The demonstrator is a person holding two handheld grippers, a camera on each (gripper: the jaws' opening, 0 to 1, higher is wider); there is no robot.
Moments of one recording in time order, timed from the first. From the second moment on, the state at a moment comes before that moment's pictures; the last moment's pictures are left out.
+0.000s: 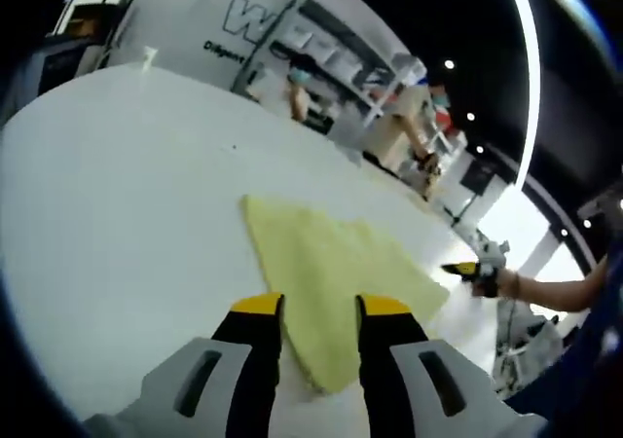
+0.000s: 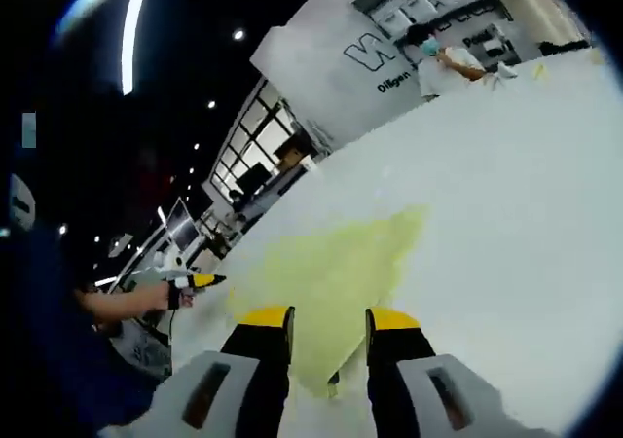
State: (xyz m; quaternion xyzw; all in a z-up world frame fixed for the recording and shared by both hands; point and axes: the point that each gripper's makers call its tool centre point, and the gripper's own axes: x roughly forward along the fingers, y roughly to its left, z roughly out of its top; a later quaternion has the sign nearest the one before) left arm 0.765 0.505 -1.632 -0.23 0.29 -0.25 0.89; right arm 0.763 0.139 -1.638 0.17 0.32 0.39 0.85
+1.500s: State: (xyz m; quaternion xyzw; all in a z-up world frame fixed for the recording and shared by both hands) left arm 0.730 0.487 -1.659 -0.13 0.31 -0.32 0.89; right arm 0.739 0.143 -1.655 0.14 0.32 0.38 0.85
